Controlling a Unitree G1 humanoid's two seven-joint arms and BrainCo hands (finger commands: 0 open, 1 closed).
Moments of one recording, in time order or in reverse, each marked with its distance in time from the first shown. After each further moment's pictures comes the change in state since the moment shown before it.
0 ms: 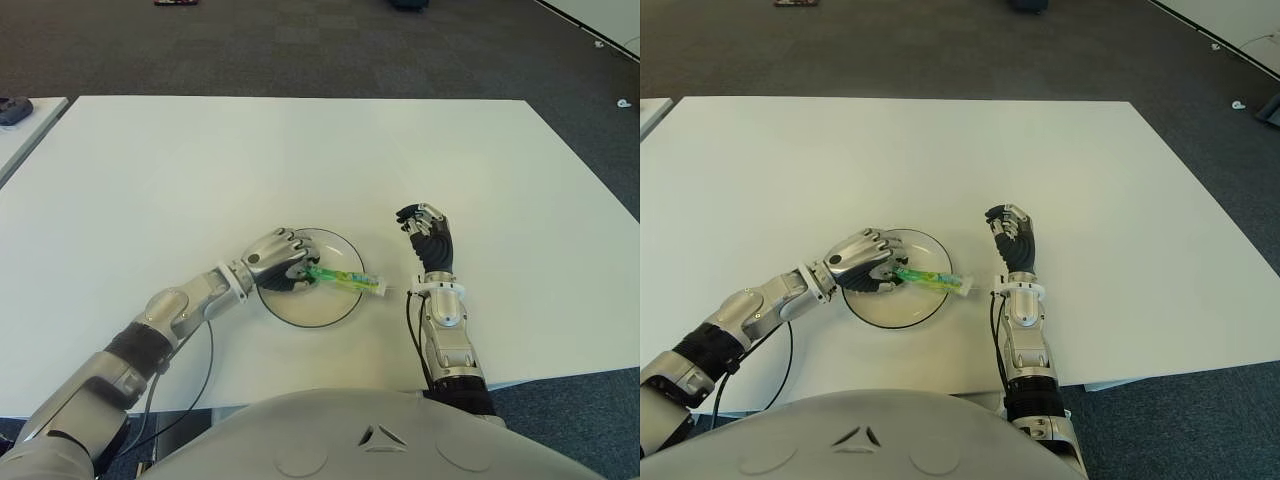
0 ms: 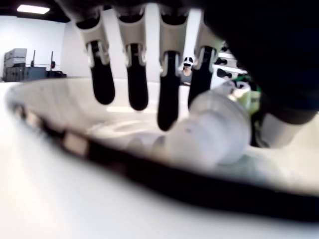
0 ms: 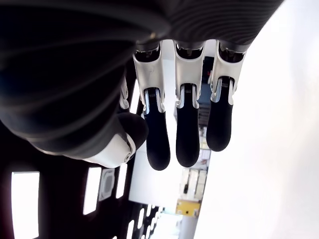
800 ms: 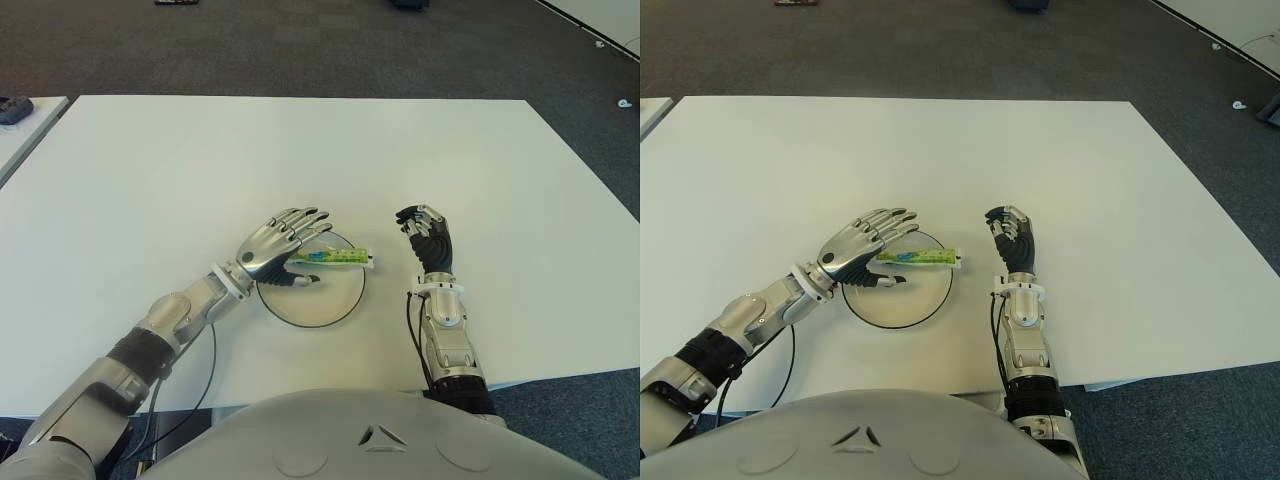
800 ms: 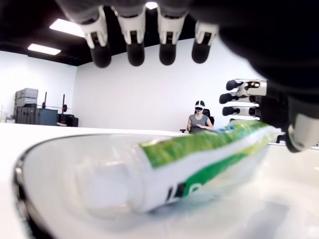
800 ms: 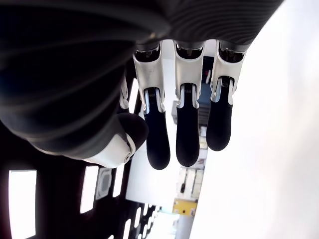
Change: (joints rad) left arm 0.011 -0.014 0.002 0.006 0.034 0.019 0.210; right arm -0.002 -0.005 0.001 0.017 -0.002 0.000 0.000
